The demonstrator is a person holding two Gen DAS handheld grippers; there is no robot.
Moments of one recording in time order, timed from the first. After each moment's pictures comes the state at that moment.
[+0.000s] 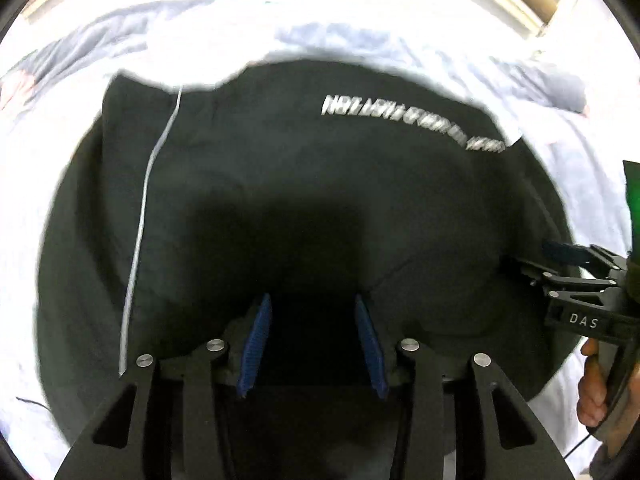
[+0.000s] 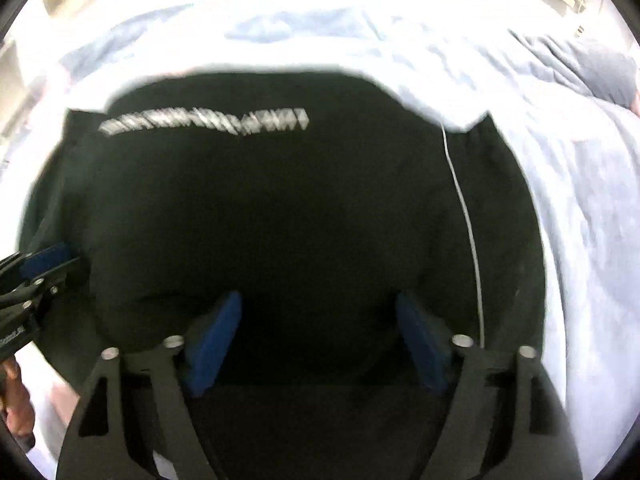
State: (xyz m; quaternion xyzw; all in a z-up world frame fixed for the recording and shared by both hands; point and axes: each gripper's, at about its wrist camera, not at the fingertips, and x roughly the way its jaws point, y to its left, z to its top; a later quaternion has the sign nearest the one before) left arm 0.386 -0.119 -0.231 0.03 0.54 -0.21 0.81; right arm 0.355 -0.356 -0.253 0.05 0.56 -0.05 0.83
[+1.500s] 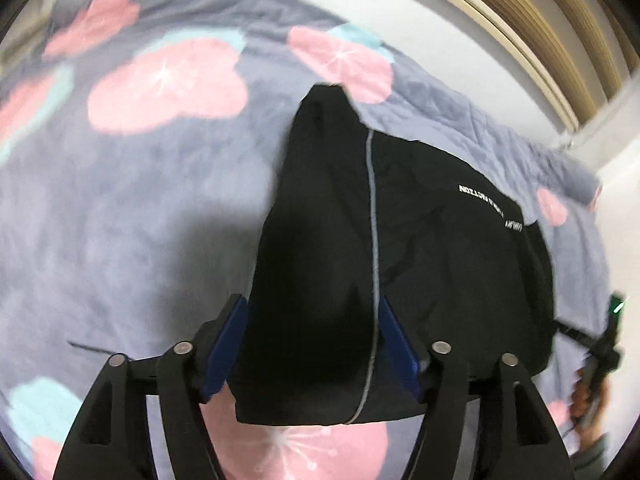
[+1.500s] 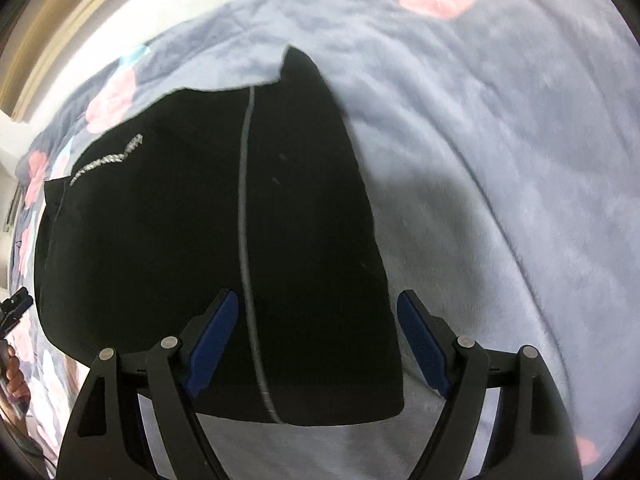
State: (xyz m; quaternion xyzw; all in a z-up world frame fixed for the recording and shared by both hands) left arm 0.389 0.057 -0.213 -0.12 0.56 -0.15 0.81; right arm 0.263 -0.495 -0.270 0.20 0.57 -0.09 0.79
